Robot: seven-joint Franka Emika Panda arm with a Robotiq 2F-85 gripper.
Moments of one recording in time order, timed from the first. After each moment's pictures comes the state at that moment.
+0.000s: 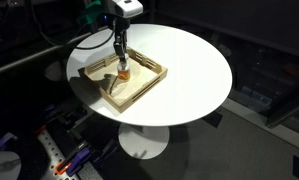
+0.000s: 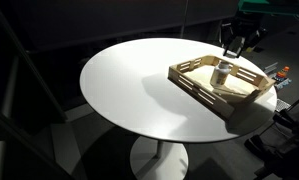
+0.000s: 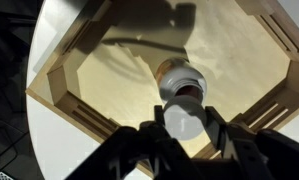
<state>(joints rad) 0.12 0.11 -0.06 -2.36 0.01 2.47 0.92</state>
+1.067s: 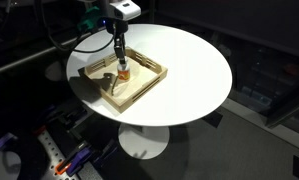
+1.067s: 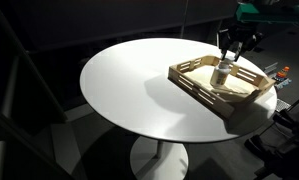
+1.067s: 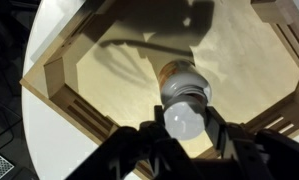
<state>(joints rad) 0.12 0.14 -0.04 -2.36 -0.07 2.50 0.92</state>
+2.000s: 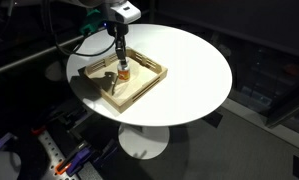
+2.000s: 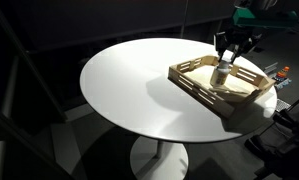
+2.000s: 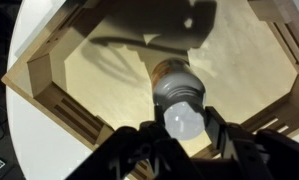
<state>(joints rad) 0.12 0.17 -0.04 -2.36 -0.07 2.55 0.90</state>
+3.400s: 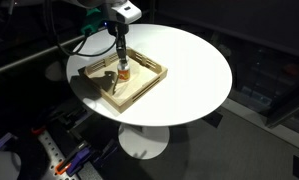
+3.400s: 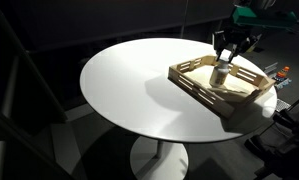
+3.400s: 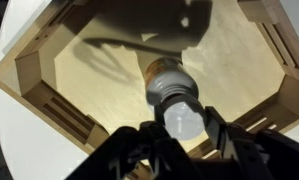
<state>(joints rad) 0.12 0.17 -0.03 -2.36 -0.02 2.58 0.85</state>
